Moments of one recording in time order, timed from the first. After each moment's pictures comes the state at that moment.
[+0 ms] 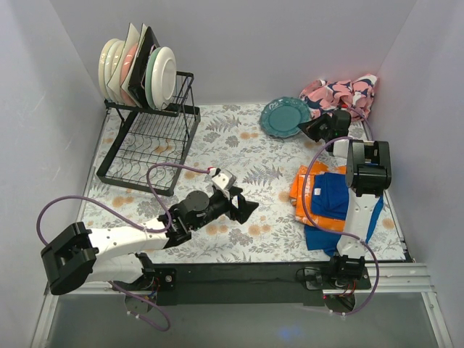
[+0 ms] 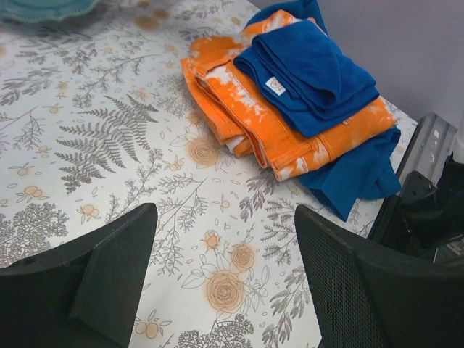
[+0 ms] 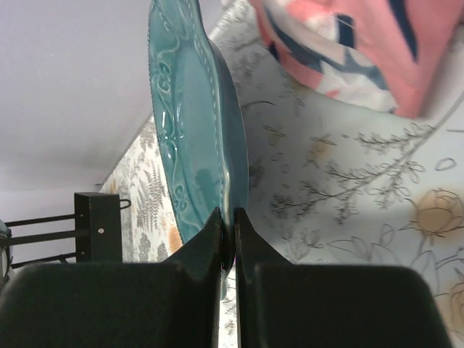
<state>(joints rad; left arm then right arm) -1.04 1.18 0.52 0.55 -0.09 -0.29 -0.04 2.20 1.38 0.44 -0.43 0.95</state>
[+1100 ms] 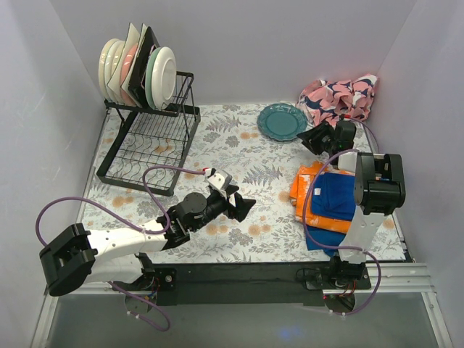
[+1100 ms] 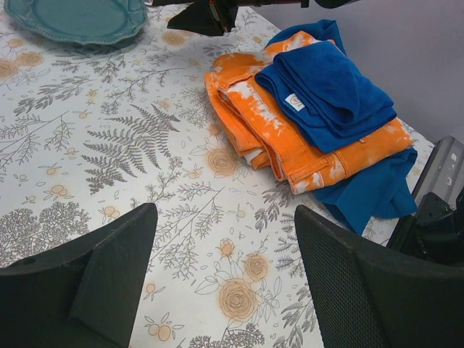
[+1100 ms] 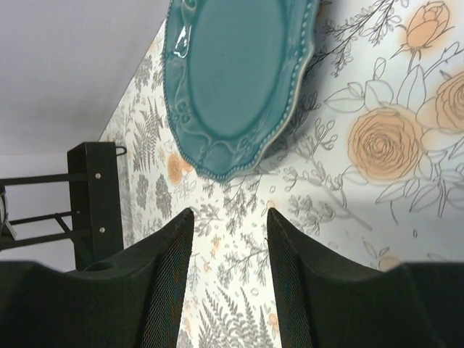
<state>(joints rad) -1.04 1.15 0.48 0.60 -0.17 -0.30 -0.04 1.96 1.05 0.44 -0.43 0.92</state>
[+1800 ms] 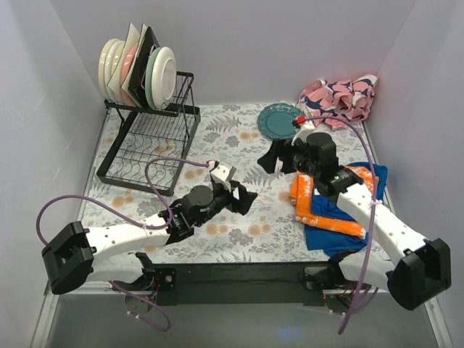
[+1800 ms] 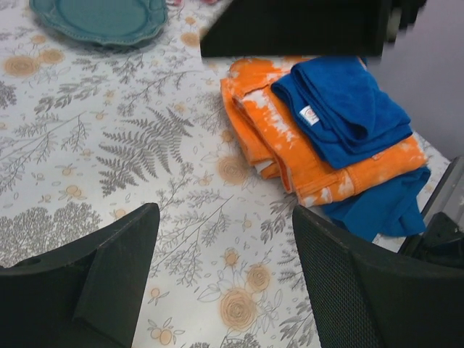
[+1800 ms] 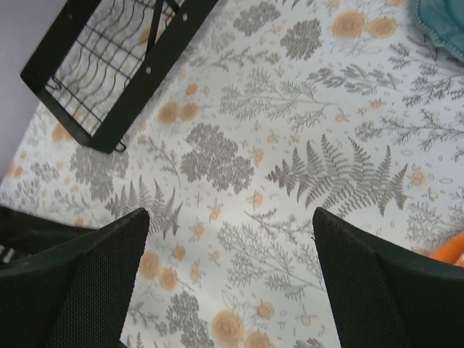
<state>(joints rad) -1.04 1.17 0.56 0.48 -0.23 -0.32 0.46 1.18 0.93 -0.15 -0.22 0.42</state>
